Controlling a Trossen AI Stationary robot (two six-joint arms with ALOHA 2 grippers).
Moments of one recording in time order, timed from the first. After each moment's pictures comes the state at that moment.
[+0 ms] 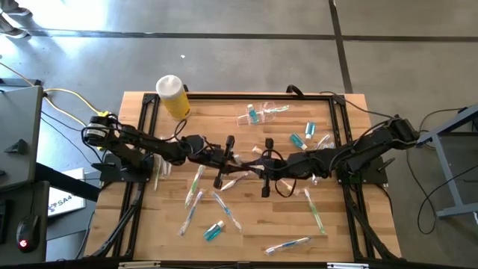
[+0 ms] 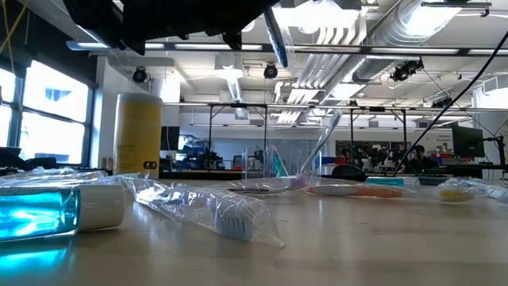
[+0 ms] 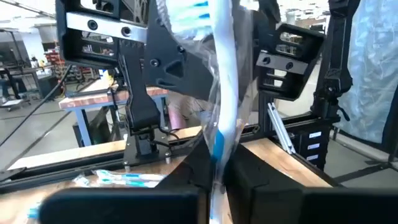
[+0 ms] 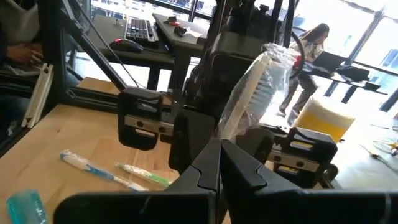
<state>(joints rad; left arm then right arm) -0.06 1.54 0.74 0.93 0.20 0.08 0.30 1.45 0.98 0.32 0.41 -0.18</state>
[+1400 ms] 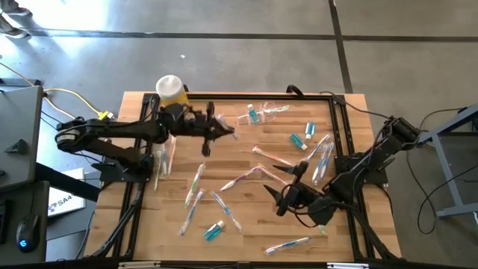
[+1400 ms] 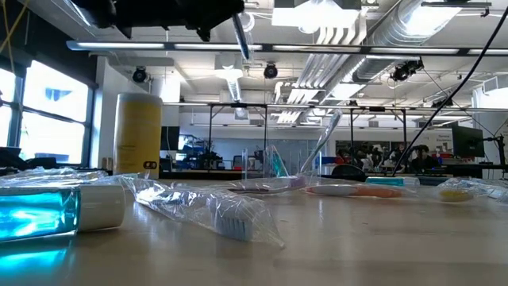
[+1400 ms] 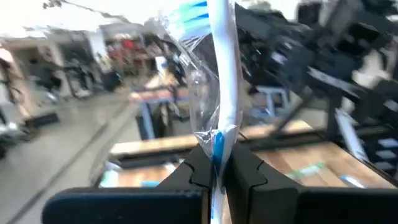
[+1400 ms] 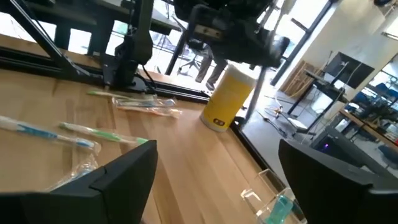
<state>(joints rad) 0.26 1.20 0.74 0.60 0.28 0.12 0.69 1.44 0.98 0.04 1.20 -0.02</state>
